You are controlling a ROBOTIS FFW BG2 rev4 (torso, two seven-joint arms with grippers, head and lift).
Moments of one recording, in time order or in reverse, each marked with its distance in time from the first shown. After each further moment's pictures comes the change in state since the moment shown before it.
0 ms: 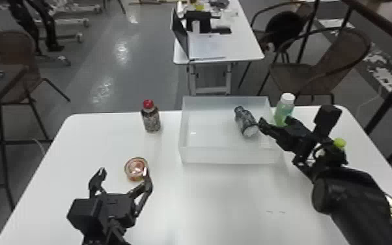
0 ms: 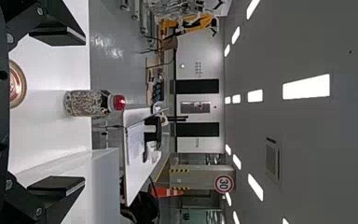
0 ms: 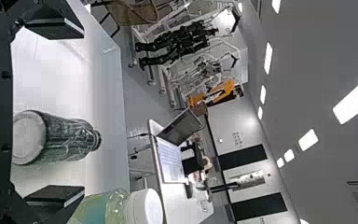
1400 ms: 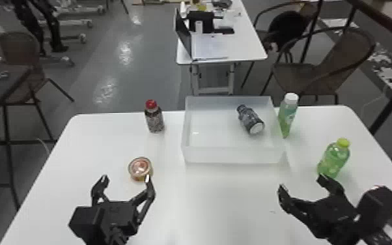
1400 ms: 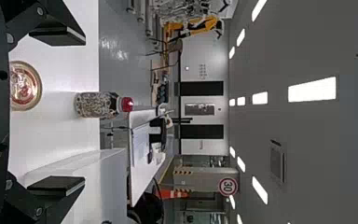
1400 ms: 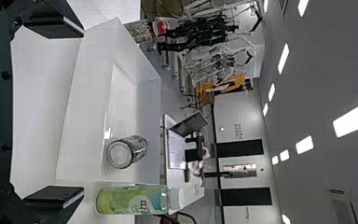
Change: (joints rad) left arm 0.041 -0.003 0.000 -0.017 0.005 -0.002 0.006; right arm 0.891 -0.025 -0.038 -1.149 0.178 0.203 -0.173
